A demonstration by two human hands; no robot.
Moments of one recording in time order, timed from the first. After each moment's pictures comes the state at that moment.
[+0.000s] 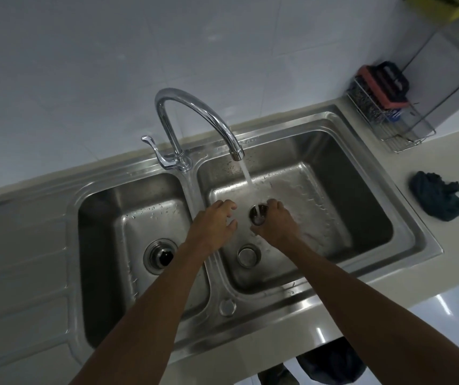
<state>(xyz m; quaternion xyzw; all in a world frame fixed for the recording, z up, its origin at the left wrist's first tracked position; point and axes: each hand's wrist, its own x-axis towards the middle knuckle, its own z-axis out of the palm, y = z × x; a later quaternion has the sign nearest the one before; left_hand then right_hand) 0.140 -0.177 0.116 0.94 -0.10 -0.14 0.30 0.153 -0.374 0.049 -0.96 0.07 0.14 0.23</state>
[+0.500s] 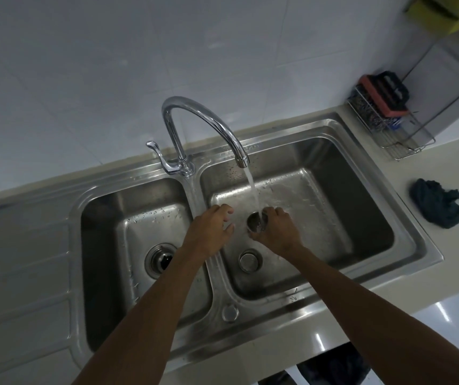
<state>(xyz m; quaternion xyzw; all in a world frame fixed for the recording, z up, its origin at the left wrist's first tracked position) 0.142 -0.162 0.116 0.94 -0.09 -0.14 0.30 0.149 -0.372 0.053 -0.97 0.03 0.13 0.21</state>
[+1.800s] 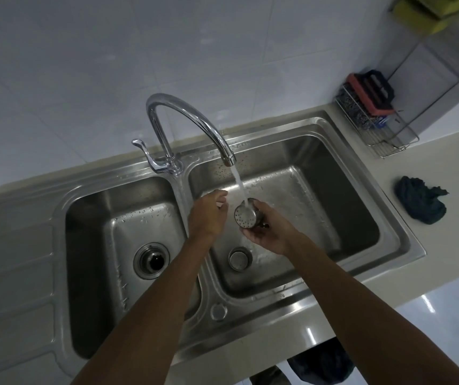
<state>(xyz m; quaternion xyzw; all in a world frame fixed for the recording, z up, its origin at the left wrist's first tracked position) 0.168 -0.199 0.109 0.90 0.06 -0.06 0.42 0.156 -0.381 0.083 -0.38 0.38 0.28 0.79</state>
